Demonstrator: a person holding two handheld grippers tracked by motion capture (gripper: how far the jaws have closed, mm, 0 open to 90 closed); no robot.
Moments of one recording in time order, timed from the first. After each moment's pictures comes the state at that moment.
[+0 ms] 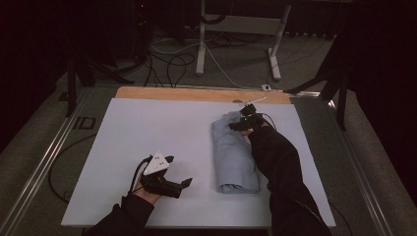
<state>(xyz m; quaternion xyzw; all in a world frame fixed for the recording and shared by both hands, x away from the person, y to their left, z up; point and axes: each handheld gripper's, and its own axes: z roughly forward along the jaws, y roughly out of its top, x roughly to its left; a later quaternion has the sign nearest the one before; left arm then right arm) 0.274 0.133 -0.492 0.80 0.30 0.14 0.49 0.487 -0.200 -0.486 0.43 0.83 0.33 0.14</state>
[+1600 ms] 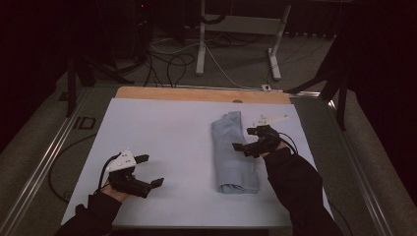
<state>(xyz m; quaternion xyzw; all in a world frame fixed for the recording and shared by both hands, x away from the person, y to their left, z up) 0.273 0.213 -0.482 0.80 0.29 0.12 0.50 0.371 -0.222 -0.442 0.32 0.83 0.44 0.12</state>
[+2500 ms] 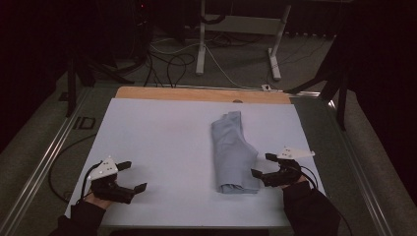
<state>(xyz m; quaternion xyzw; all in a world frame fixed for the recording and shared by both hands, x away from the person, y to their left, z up) 0.258 0.260 -0.507 0.80 0.33 0.13 0.49 0.300 -0.282 -0.496 0.35 0.80 0.46 0.14</state>
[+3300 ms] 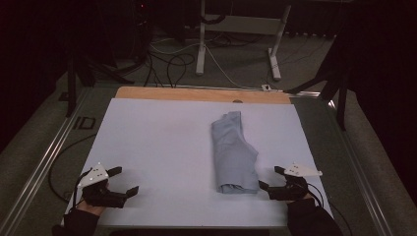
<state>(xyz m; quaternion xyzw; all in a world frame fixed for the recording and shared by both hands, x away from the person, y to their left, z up) 0.245 0.277 -0.522 0.78 0.36 0.15 0.49 0.269 -0.301 -0.529 0.39 0.78 0.45 0.17</state>
